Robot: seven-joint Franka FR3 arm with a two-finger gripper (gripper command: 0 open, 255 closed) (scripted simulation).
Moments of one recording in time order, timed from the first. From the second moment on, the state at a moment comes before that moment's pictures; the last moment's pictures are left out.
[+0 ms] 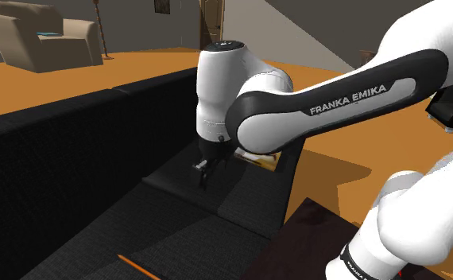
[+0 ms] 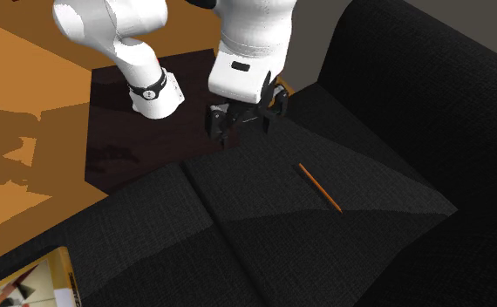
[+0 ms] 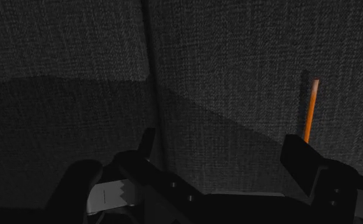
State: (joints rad) arm 0.06 -0.34 0.50 -2.36 0.01 2.11 0.31
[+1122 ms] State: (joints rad) arm 0.22 0.41 0.62 -1.98 -0.52 2.16 0.84
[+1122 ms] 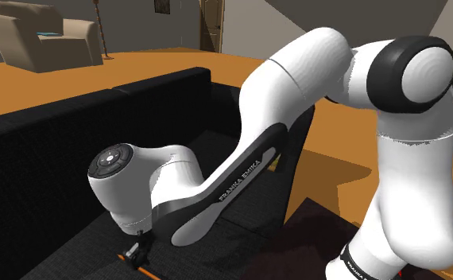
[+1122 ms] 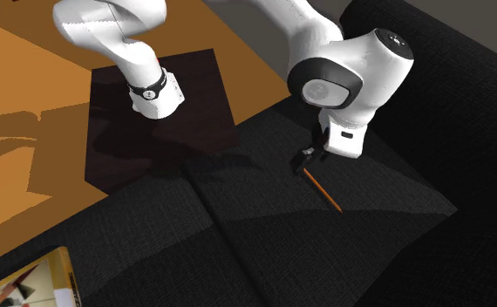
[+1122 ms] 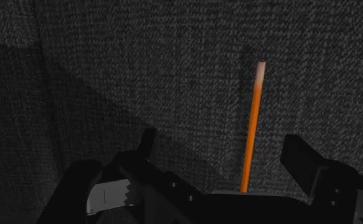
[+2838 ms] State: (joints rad) arm 0.37 0.67 0.54 -1.81 -0.66 2.16 0.93
